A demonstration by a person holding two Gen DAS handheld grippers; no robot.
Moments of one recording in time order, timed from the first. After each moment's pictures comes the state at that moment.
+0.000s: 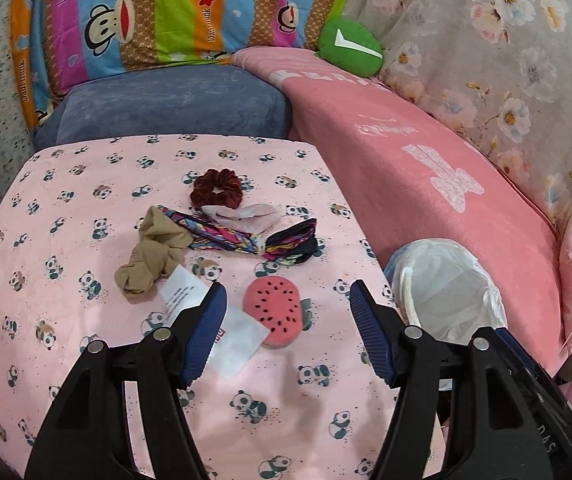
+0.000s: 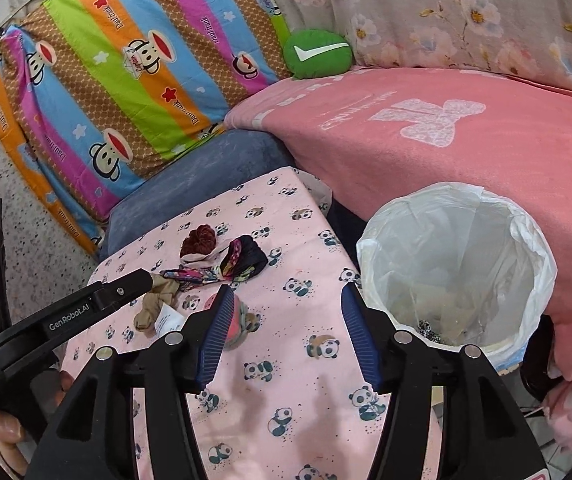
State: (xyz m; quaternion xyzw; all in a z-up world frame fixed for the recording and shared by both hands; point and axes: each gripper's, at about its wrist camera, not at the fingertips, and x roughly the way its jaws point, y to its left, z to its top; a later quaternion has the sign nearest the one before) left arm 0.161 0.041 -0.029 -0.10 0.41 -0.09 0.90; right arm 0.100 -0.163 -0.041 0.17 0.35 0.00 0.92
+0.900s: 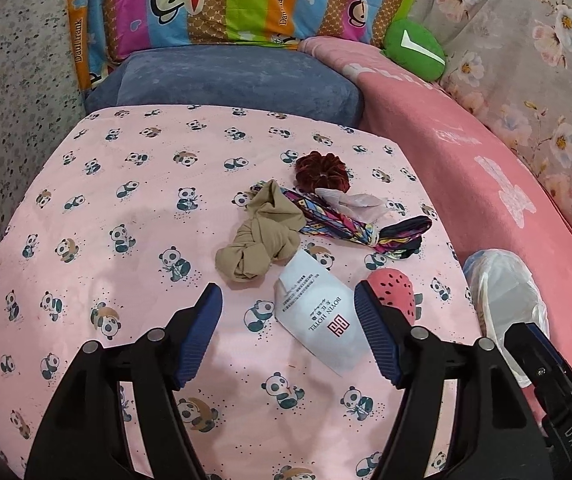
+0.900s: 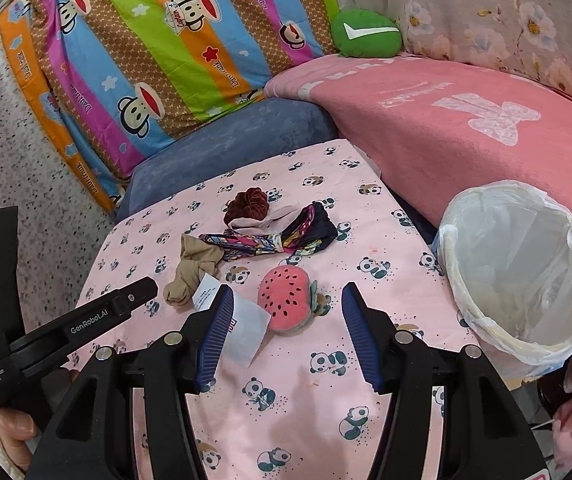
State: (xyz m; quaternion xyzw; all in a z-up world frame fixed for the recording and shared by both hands) left arm 0.167 0.129 -0.066 -0.12 0.43 -0.01 0.89; right arm 0.128 -0.084 -0.056 0.12 0.38 0.05 0.92
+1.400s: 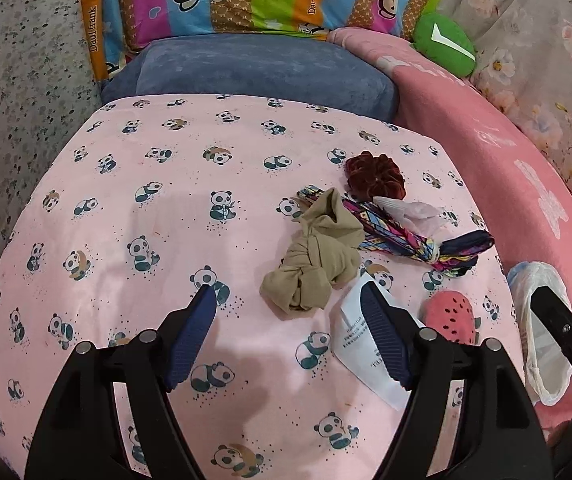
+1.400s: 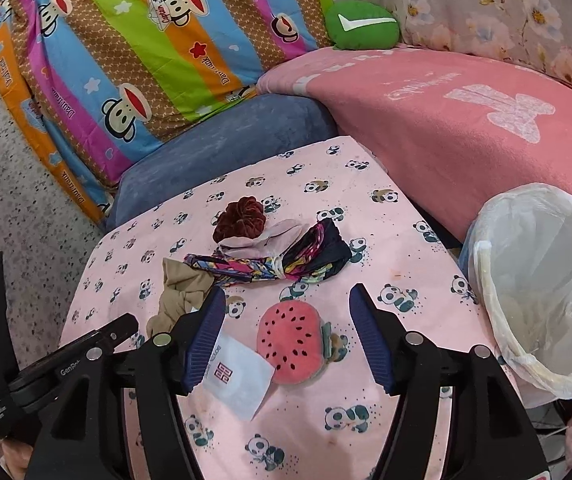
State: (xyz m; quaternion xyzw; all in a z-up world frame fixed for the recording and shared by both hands) left arm 0.209 0.161 -0.095 -0.11 0.45 0.02 0.88; right arm 0.195 -0.073 -0.082 0.14 0.39 0.04 0.91
